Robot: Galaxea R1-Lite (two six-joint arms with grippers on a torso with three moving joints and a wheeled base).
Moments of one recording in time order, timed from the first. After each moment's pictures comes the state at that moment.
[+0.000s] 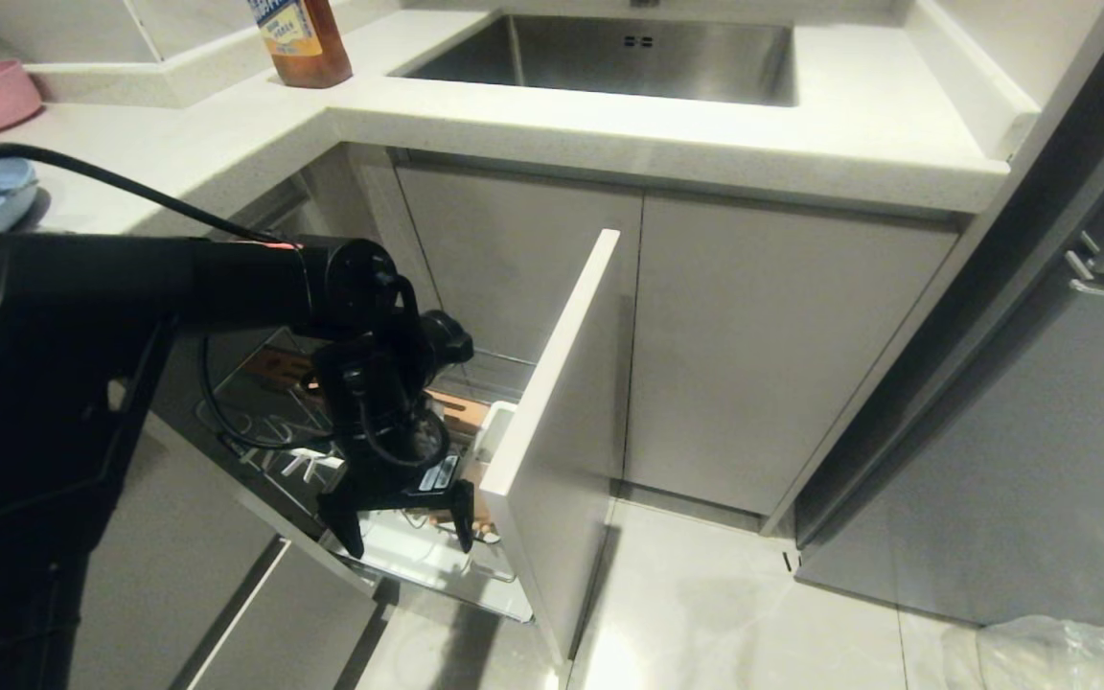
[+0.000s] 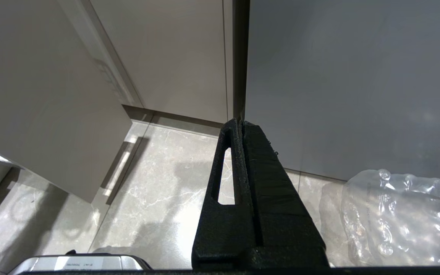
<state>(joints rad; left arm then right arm) -0.40 2.19 -1.90 1.34 -0.02 -0.37 0.00 0.00 0.00 0.00 0.00 0.04</state>
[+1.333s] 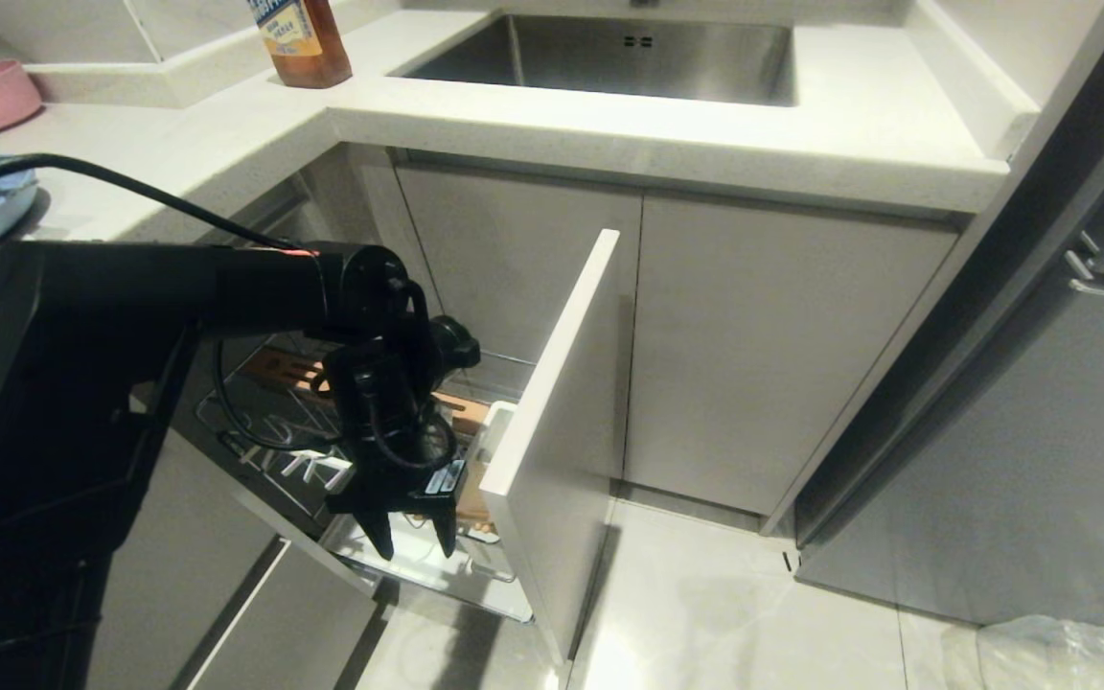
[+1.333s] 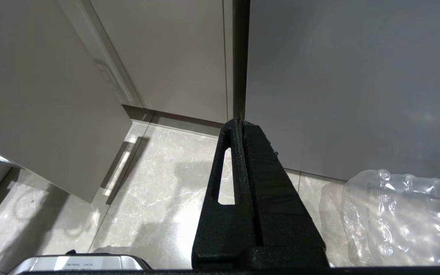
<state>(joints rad) -0.41 2.21 -1.92 1.36 -0.04 -0.34 0.00 0.00 0.00 0.00 0.00 0.04</state>
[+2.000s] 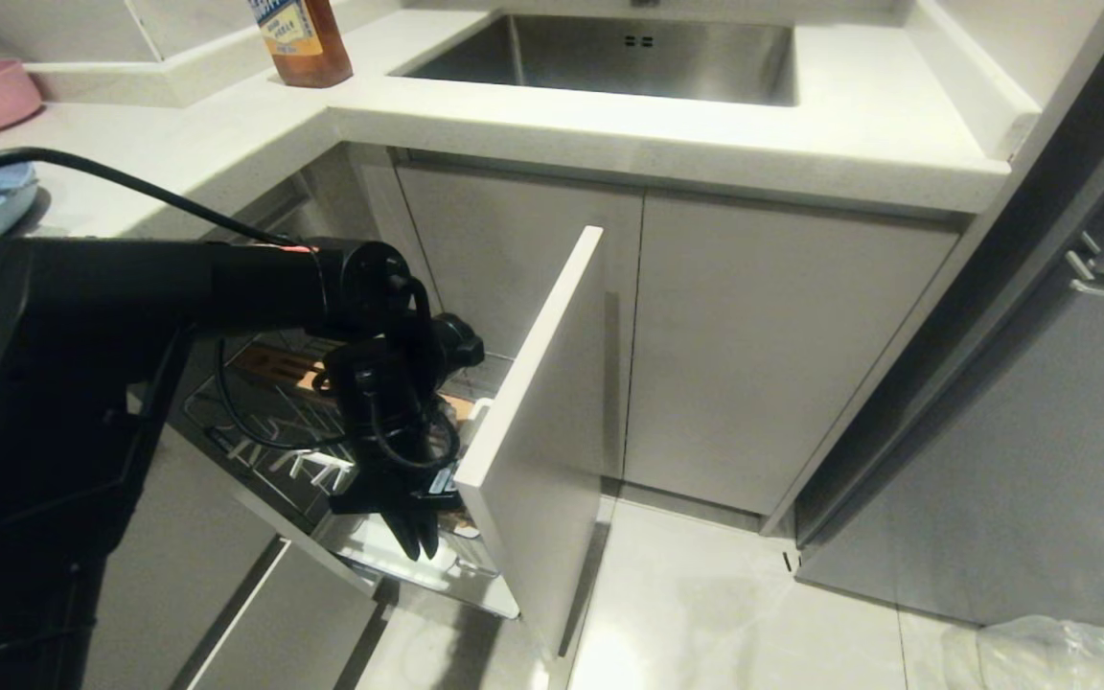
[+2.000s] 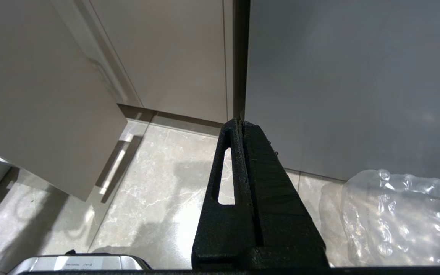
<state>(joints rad) -0.42 2.20 -1.92 1.36 -0.05 -0.35 0.00 0.00 0.00 0.00 0.00 0.04</state>
